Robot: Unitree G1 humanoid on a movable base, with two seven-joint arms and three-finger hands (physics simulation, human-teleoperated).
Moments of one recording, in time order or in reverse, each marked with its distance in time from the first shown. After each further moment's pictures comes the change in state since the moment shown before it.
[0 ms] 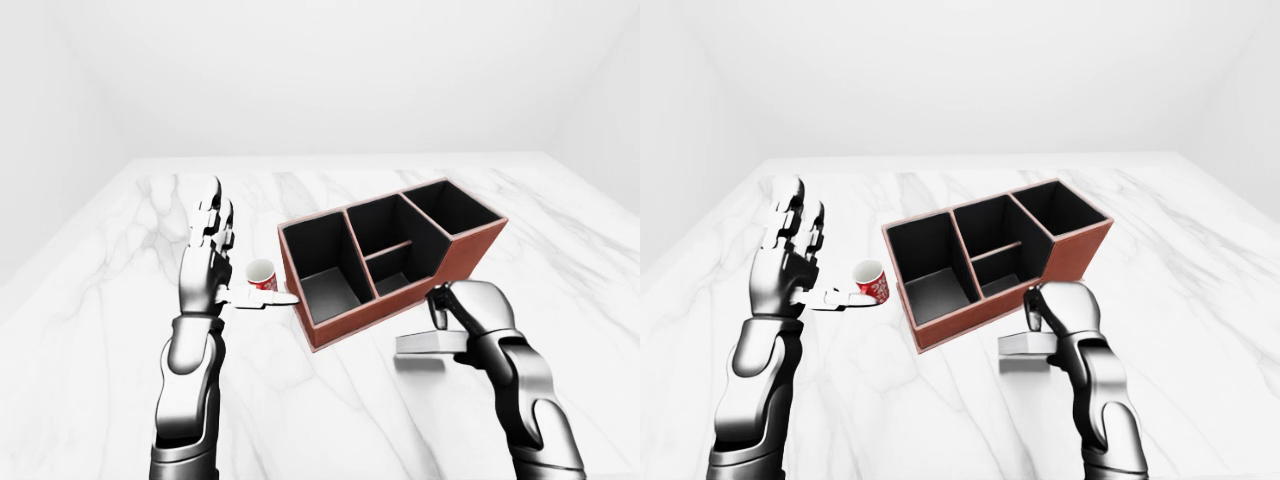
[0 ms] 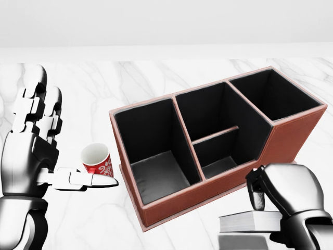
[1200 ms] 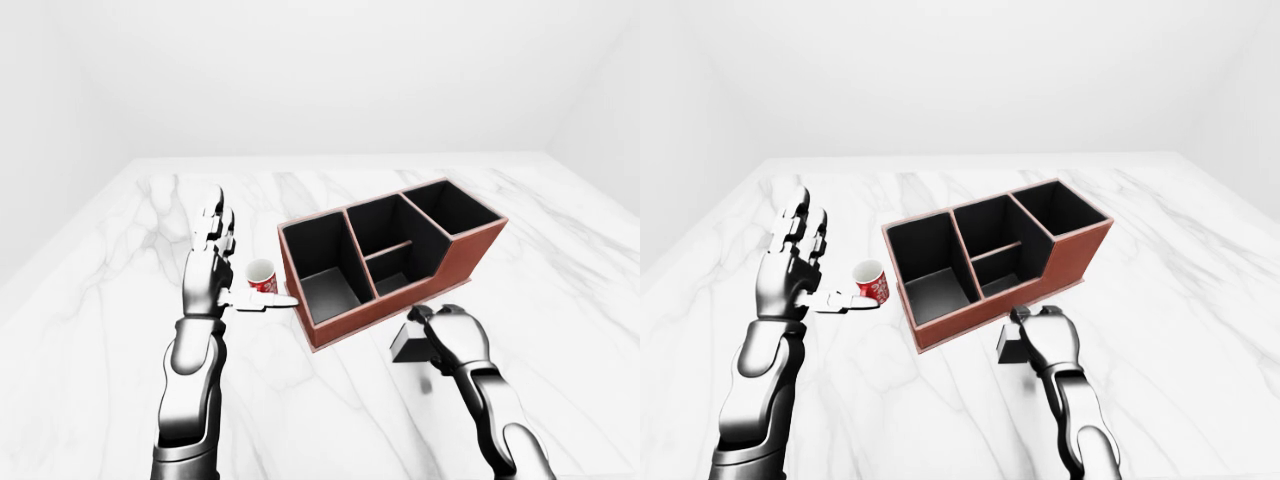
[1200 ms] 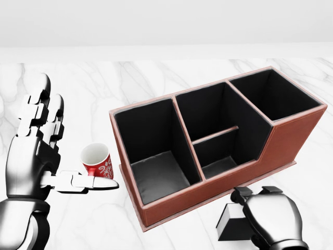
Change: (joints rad) left arm 0.012 -0.002 0.000 0.036 0.014 0.000 0.003; right arm 0.115 0.040 0.103 0.132 -0.167 0.000 -0.183
